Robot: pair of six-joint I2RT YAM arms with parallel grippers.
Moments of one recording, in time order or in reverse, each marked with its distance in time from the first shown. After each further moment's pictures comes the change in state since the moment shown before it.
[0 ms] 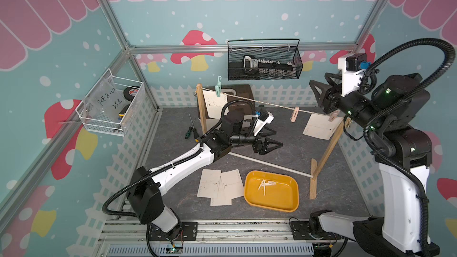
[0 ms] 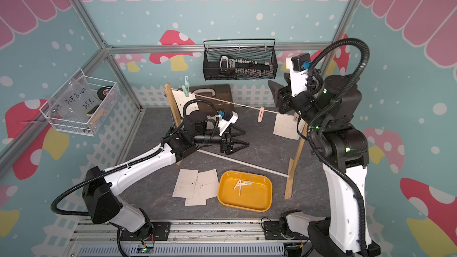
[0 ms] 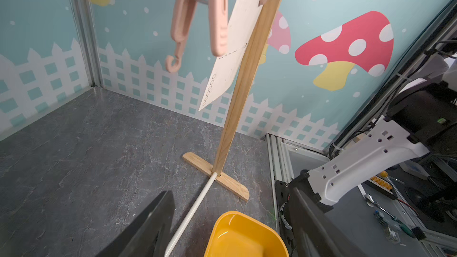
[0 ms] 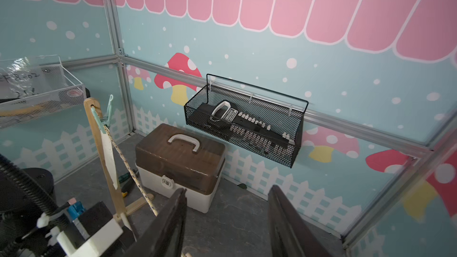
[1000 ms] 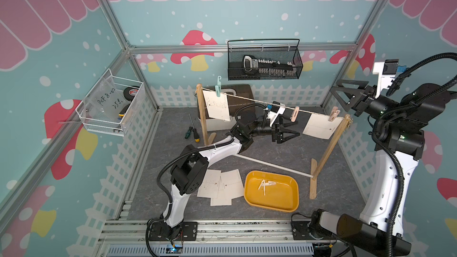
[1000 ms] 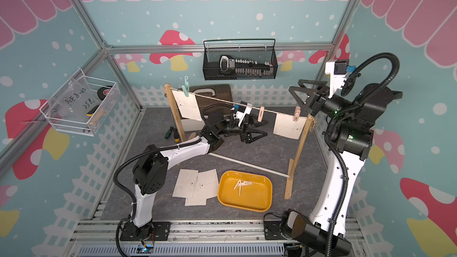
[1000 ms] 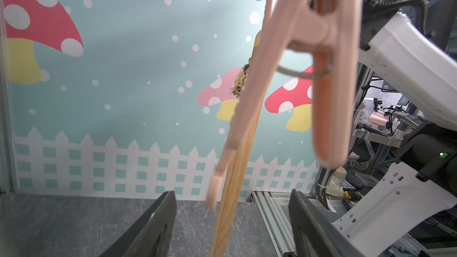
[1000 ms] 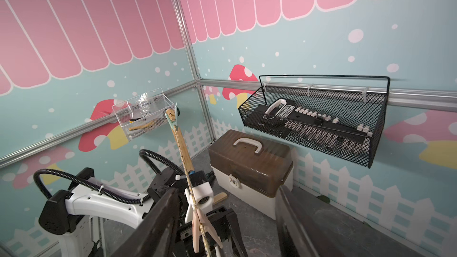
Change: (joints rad) left arm -0.001 0.474 0.263 0.769 0.209 -0.341; right arm -0.620 -0.037 -0.402 0.611 -1.007 0.517
